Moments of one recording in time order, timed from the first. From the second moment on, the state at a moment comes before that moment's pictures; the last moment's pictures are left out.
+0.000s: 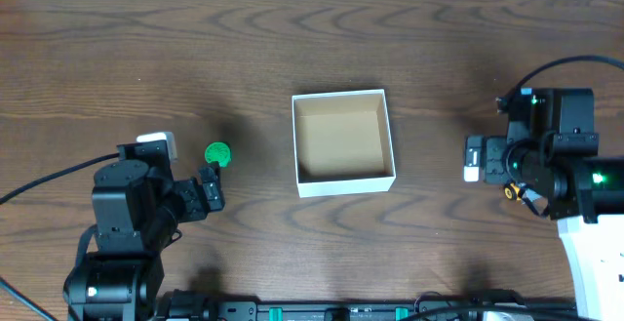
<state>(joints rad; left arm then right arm) -0.02 0.69 0.88 -0.94 0.09 -0.21 0.02 1.13 1.23 -1.17 0.03 0.01</state>
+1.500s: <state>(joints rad) -0.02 0.69 0.88 -0.94 0.10 -0.22 -0.36 1.74 1.23 -1.09 0.00 -0.29</state>
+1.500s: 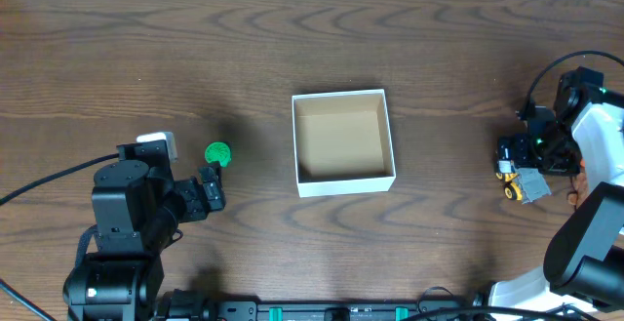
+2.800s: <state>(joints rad) -0.02 0.69 0.88 -0.94 0.10 -0.22 -0.36 1.74 1.14 -1.00 0.00 -0.26</state>
